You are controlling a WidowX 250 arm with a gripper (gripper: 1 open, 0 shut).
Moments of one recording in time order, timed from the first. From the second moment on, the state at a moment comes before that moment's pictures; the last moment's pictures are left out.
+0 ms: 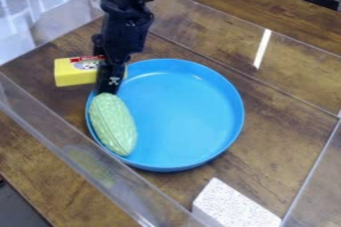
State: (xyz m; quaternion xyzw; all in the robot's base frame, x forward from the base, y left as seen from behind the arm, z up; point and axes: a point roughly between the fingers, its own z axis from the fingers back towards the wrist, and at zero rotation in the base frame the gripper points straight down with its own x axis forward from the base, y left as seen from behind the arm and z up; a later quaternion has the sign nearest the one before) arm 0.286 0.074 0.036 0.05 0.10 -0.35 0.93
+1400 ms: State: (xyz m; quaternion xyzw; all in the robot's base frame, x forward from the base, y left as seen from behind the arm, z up) arm 0.274 0.069 0.048 0.04 0.08 -0.39 0.92
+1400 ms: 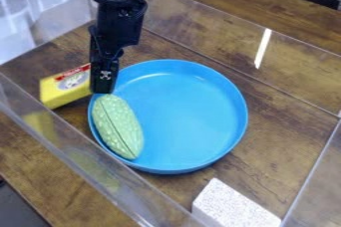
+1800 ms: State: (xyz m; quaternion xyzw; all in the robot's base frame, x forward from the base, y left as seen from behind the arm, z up) arm 0.268 0.088 0.044 0.03 0.08 -0.38 0.92
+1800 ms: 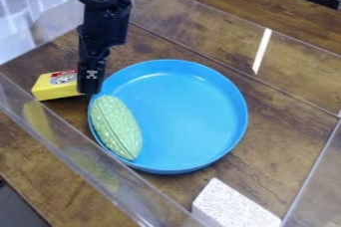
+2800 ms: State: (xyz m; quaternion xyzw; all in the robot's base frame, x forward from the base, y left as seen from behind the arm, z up) arm 0.257 0.120 0.019 0.04 0.08 -0.36 0.93
